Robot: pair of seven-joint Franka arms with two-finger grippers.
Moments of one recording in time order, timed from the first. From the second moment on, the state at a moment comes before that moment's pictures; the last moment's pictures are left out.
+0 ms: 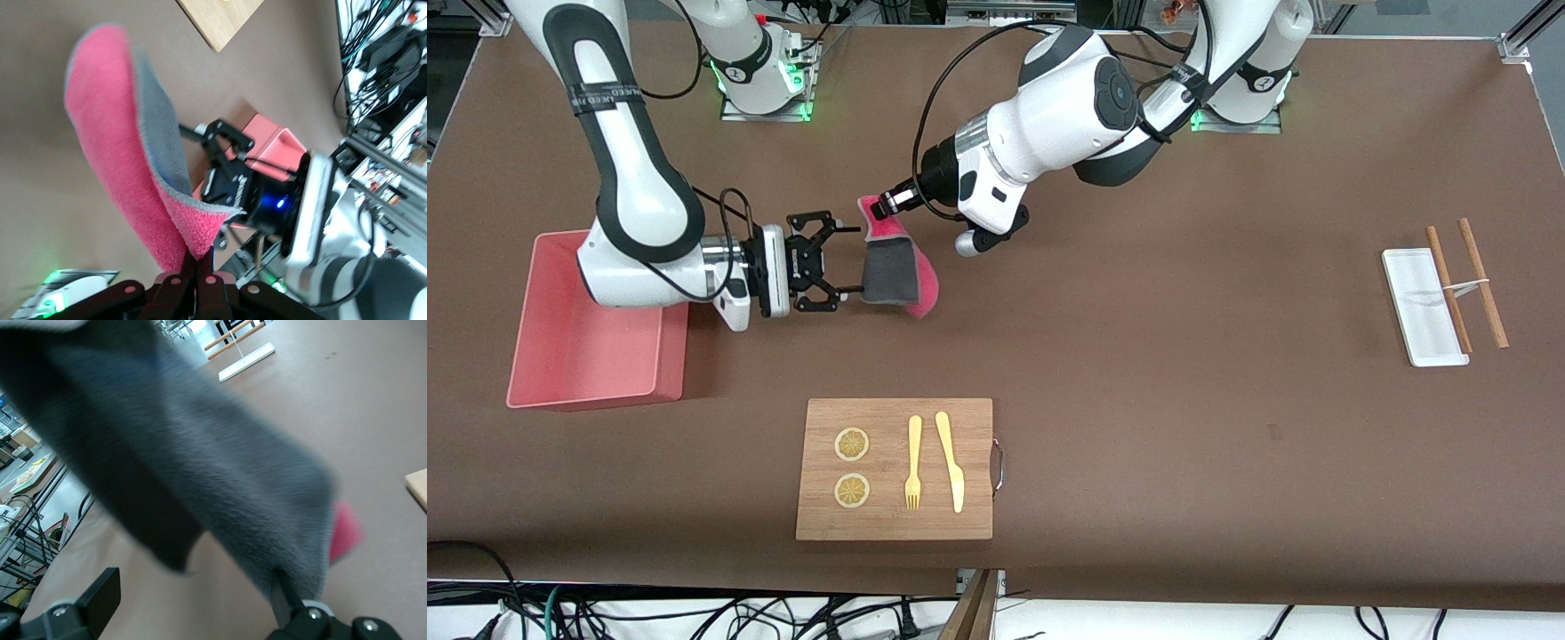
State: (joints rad) left arm -0.30 0.54 -0.66 -1.49 -0.50 2.58 -1.24; right arm 0.20 0.30 -0.02 -2.01 1.09 1.80 -1.70
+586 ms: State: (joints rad) left arm -0.33 0.54 -0.67 -1.47 -0.50 2.60 -1.33; right arm 0.26 0.27 -0.02 -2.06 1.21 1.92 -1.77
